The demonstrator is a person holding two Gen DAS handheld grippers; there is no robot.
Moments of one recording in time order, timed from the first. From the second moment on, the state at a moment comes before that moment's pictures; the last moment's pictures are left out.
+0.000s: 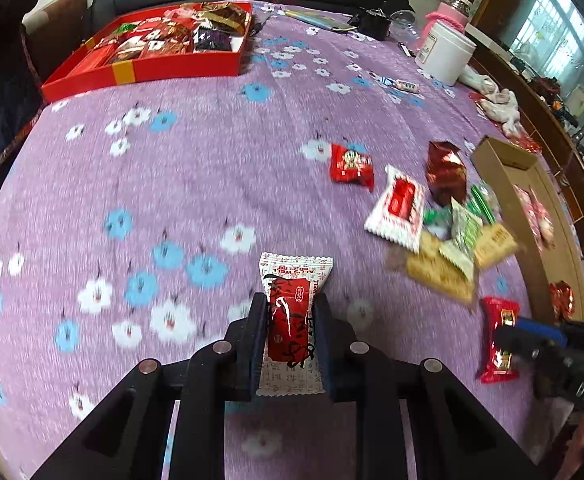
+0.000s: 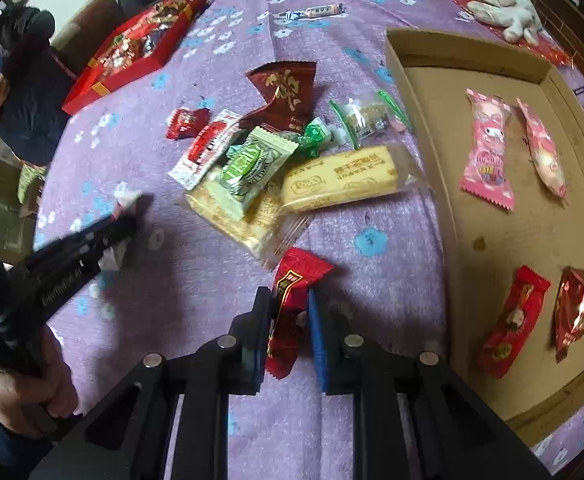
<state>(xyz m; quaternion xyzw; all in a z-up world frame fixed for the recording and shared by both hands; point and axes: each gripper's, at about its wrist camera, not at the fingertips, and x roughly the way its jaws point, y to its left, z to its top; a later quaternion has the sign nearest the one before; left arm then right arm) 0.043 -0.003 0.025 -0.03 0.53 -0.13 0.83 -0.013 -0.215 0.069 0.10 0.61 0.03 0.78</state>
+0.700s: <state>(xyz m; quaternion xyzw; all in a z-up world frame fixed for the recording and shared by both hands) -0.007 -0.045 0.070 -0.03 0.50 -0.16 0.85 -0.030 -0.216 0.100 0.12 0.58 0.10 0.80</state>
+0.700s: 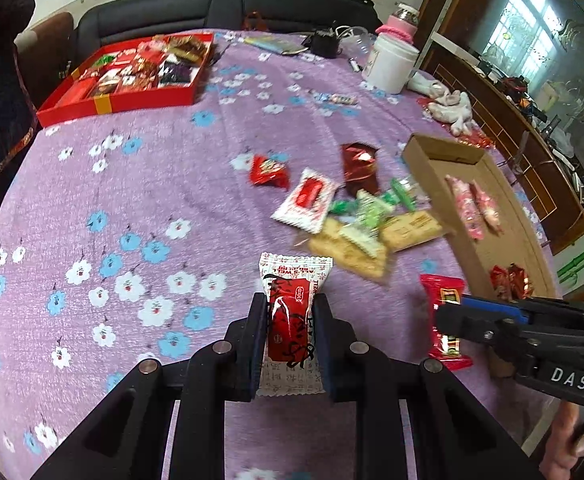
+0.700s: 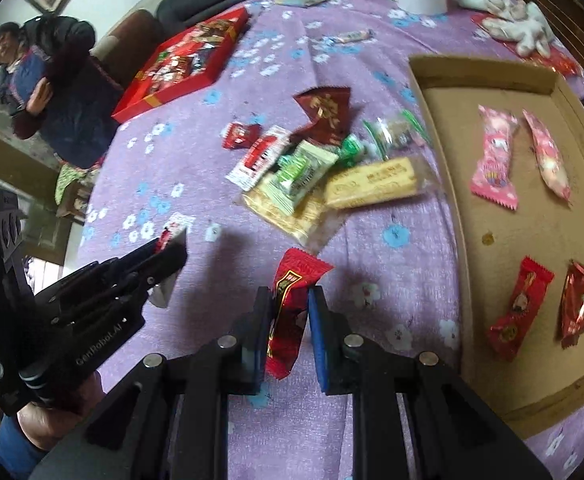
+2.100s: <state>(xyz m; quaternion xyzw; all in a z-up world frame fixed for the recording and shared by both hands) -0.070 -0.306 0.069 0.08 0.51 -0.28 0.81 -0.065 -0.444 0.104 0.17 0.57 -0.01 0.81</state>
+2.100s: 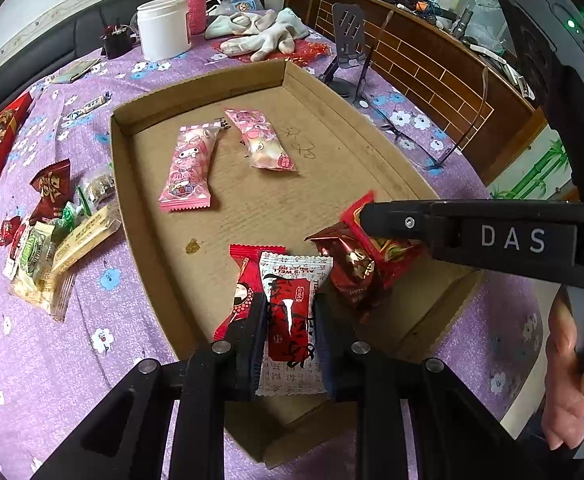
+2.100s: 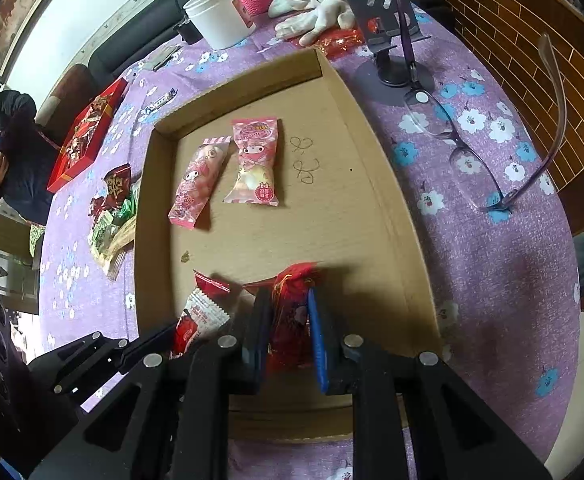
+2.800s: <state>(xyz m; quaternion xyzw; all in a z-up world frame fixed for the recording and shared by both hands) -0.081 -0.282 0.095 0.11 0.47 -0.29 0.83 -0.079 -0.427 0.133 0.16 0.53 -0.03 0.83</state>
